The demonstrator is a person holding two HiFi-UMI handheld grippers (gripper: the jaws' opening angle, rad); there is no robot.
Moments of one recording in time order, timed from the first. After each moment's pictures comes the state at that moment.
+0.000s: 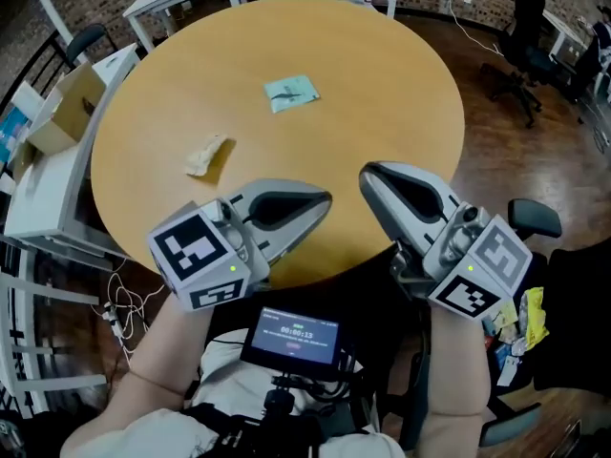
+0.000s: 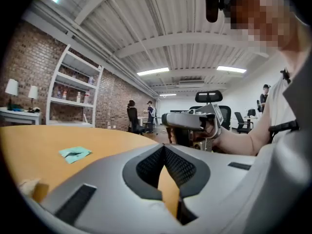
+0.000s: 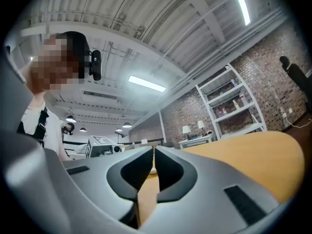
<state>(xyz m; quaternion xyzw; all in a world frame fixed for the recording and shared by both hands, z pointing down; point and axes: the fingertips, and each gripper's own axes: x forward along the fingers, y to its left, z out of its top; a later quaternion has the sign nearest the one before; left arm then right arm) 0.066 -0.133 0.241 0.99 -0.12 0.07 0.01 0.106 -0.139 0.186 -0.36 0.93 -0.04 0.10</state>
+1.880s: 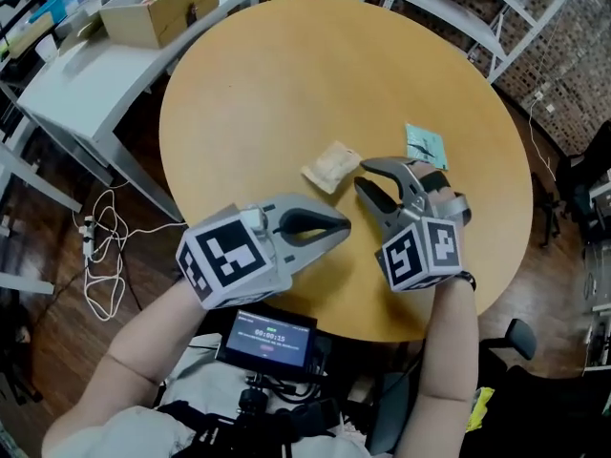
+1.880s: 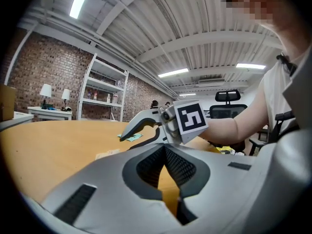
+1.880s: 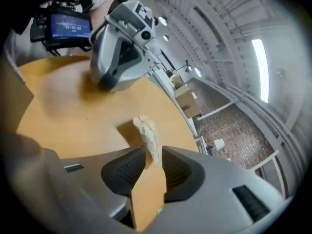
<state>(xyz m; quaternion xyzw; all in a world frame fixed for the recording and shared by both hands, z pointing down) -0.102 -0.191 0.280 0.97 -0.22 0.08 0.04 -0.115 -0.283 0.315 -0.14 0.79 0.42 -0.42</state>
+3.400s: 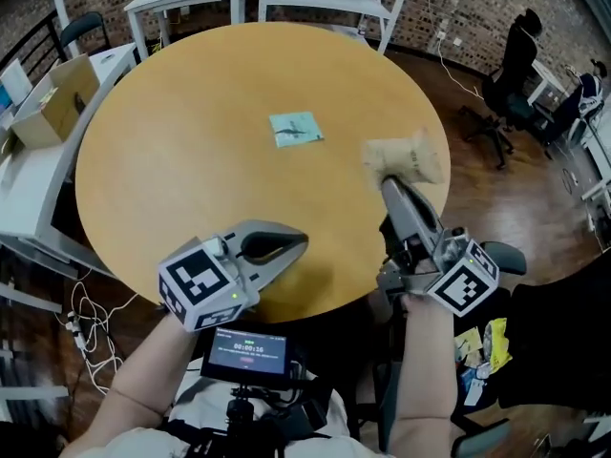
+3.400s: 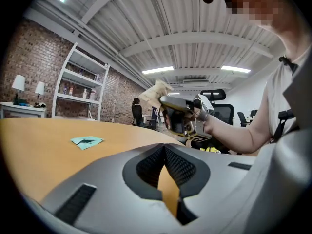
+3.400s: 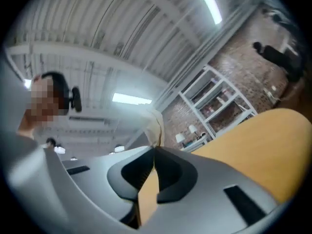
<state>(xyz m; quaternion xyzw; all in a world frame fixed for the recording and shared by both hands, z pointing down) 0.018 -0.162 0.288 0.99 -0.13 0.08 0.02 0.111 -0.196 0.189 -0.37 0.89 -0.13 0.22</state>
